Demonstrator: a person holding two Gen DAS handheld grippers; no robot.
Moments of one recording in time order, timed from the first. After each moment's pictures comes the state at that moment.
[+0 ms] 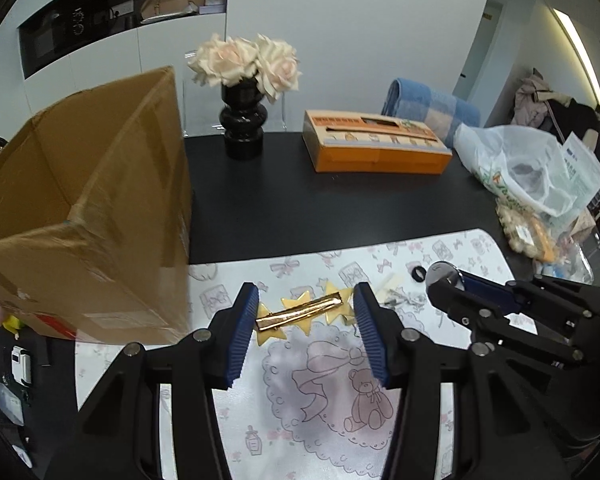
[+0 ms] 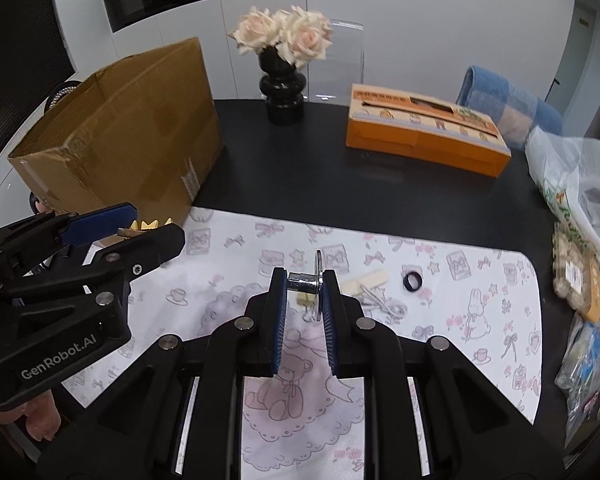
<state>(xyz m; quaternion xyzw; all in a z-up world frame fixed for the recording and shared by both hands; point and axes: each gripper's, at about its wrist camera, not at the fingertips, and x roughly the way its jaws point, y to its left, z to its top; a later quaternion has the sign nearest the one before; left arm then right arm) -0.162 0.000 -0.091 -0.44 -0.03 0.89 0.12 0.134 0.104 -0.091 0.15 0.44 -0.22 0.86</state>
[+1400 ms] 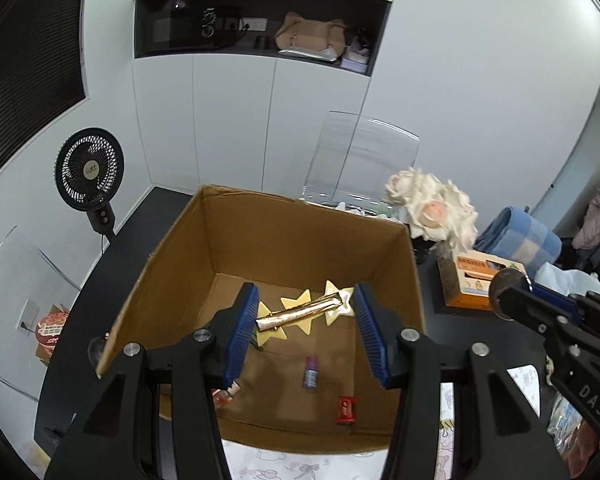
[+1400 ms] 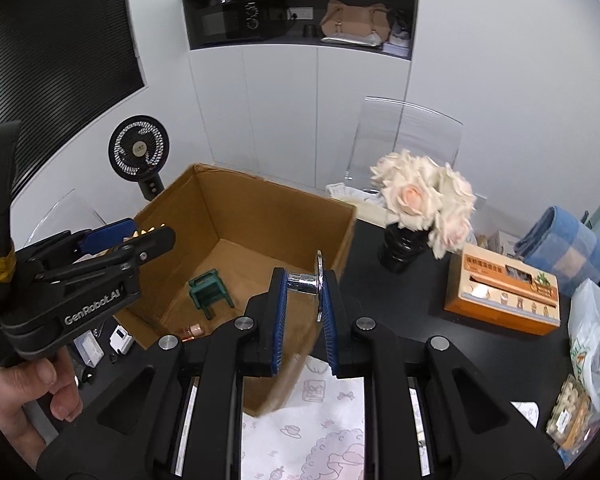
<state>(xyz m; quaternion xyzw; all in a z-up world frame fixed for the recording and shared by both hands) -0.253 -0.231 0.021 -0.39 -0.12 0.91 -0.04 0.360 0.165 0.060 0.08 0.41 -0.12 0.90</state>
